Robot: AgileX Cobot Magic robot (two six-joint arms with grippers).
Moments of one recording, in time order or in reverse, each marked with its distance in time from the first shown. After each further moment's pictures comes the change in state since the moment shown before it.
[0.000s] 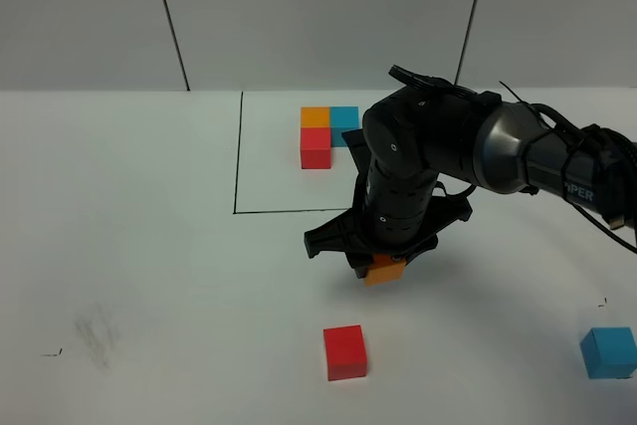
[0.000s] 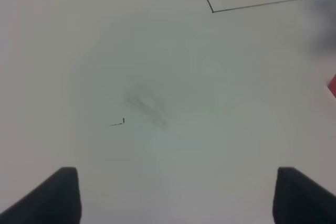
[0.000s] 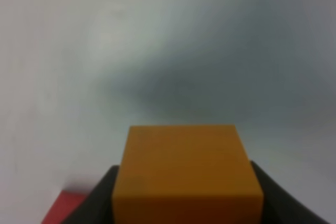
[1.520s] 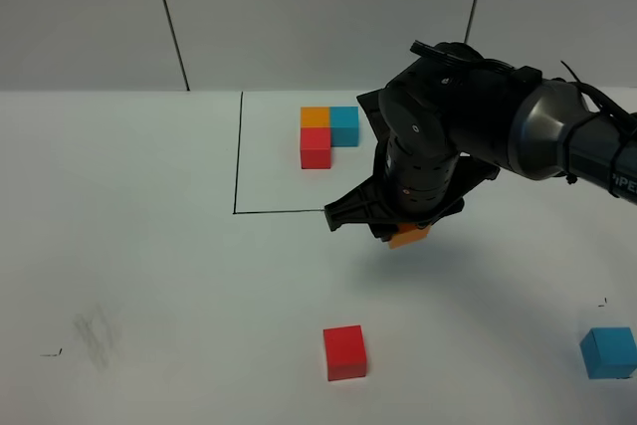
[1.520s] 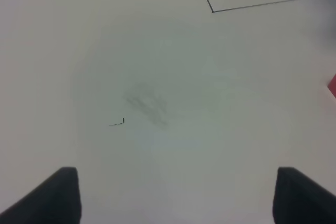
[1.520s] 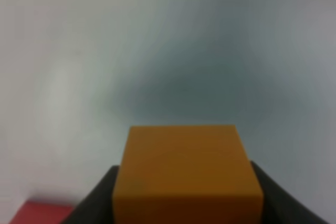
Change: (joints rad) left arm 0.000 0.000 0.000 0.000 0.000 0.000; right arm 0.000 -0.093 0.000 -0.136 0.010 0.027
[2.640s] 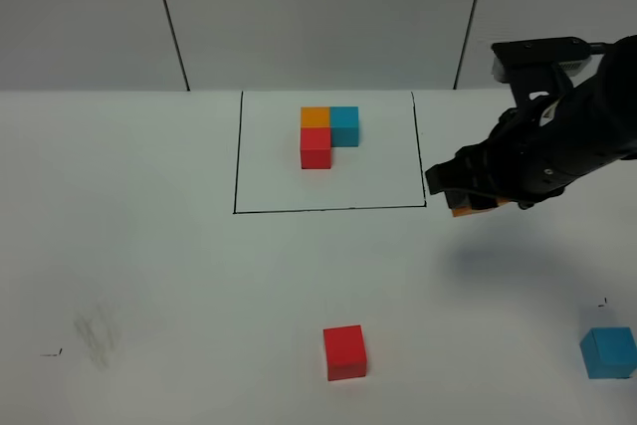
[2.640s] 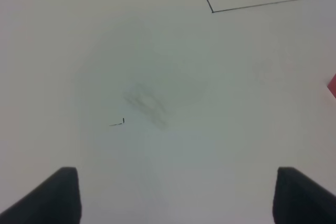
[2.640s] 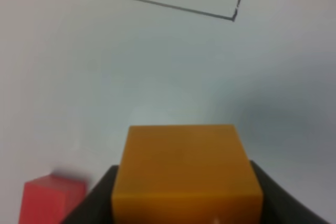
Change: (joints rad) left arm 0.000 0.000 0.000 0.000 0.000 0.000; right arm -0.250 -0.347 0.337 0.343 -0.246 -0.388
